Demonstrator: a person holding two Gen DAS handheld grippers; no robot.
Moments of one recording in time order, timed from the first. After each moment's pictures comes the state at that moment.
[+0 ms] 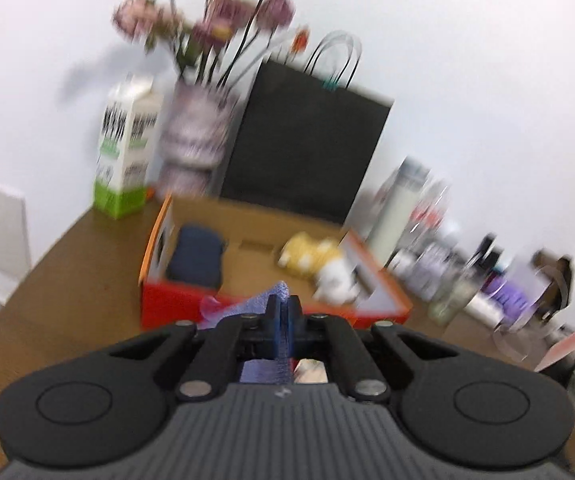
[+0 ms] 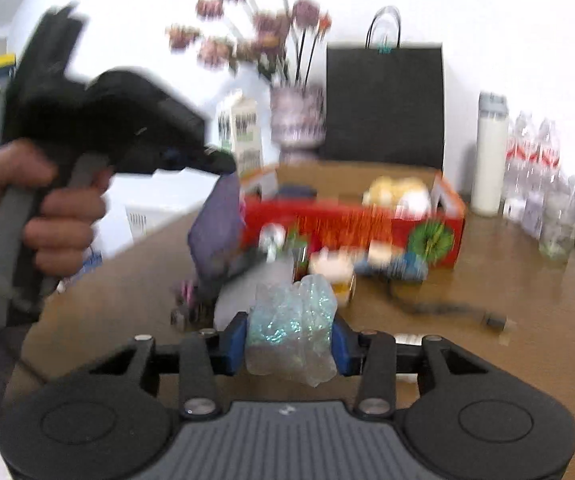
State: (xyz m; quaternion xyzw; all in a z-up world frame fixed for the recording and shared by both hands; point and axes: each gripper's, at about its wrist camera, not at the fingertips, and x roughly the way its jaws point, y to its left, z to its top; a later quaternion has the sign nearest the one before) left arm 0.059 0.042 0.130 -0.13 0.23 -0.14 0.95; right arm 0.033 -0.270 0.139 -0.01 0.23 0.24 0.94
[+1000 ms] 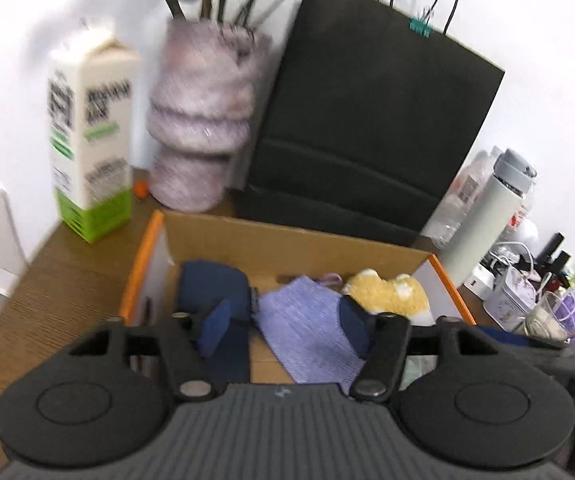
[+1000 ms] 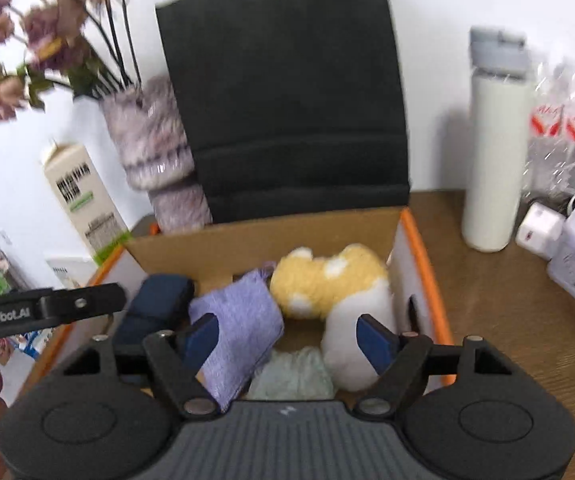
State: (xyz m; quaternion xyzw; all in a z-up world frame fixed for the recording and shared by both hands) left arm 0.271 0.019 0.112 -0.10 0.33 -0.09 0.93; right arm 0.354 -0.277 0.163 0.06 0.35 0.16 0.92
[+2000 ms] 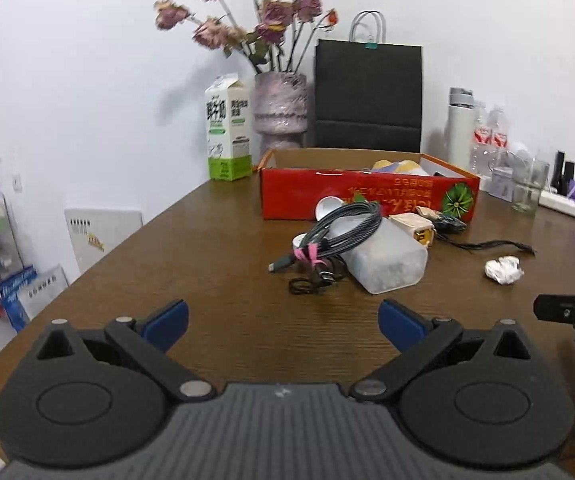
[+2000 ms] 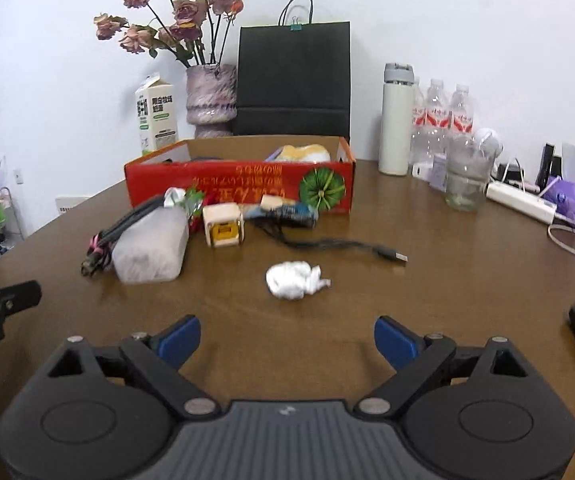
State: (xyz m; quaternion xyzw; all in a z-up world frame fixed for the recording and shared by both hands) left arm -0.099 0.019 0.029 0.02 0.21 0.03 0.98; right arm 0.005 -0.334 0.090 -0.02 0.27 0.13 0.95
